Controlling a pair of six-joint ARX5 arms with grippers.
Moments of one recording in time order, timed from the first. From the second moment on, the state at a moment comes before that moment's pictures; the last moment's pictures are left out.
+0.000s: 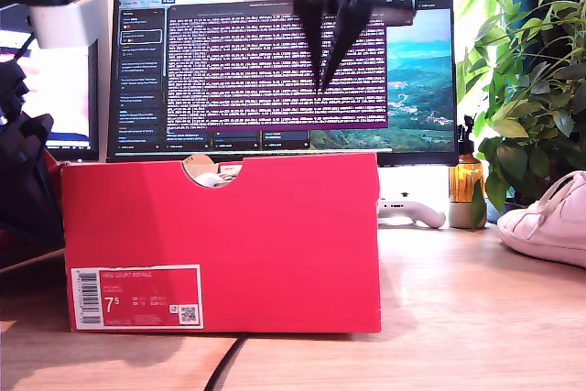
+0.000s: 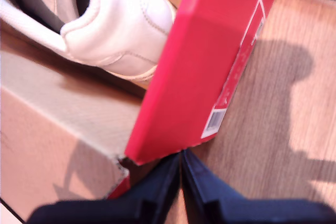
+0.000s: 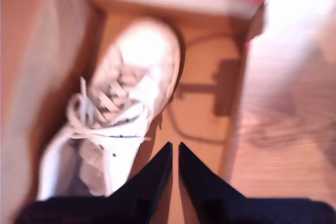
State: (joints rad) left arm -0.61 1.08 0.56 -0.41 -0.06 0.71; right arm 0.62 2.11 2.21 -1.26 0.16 0.50
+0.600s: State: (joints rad) left arm -0.61 1.08 0.56 -0.41 -0.06 0.71; right arm 0.62 2.27 2.21 -1.18 0.16 0.49
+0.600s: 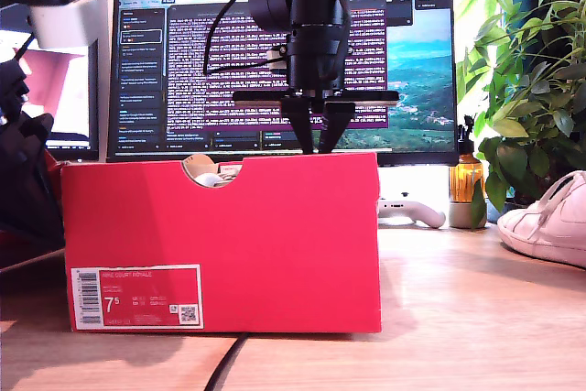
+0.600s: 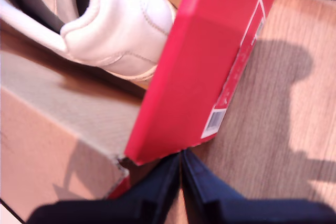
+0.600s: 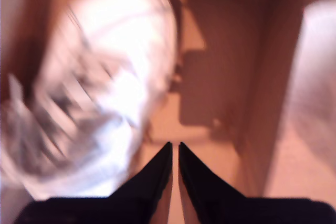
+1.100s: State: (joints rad) left arm -0.61 1.08 0.56 -0.41 -0.06 0.71; right arm 0.54 2.37 2.21 -1.09 0.14 0.47
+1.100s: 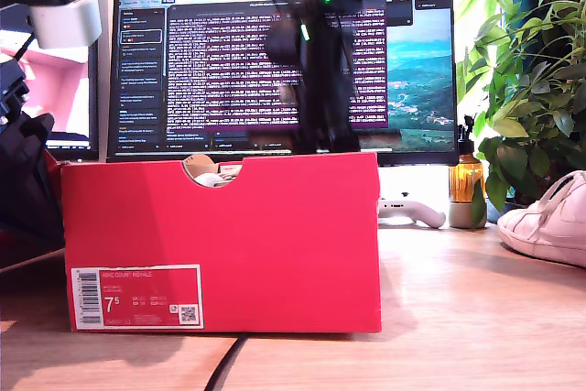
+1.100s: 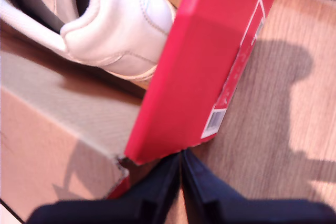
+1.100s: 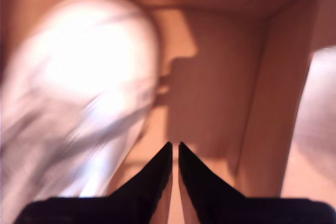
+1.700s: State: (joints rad) left arm -0.61 1.08 0.56 -0.41 -0.06 0.71; right arm 0.53 2.43 2.21 -1.00 0.08 0.47
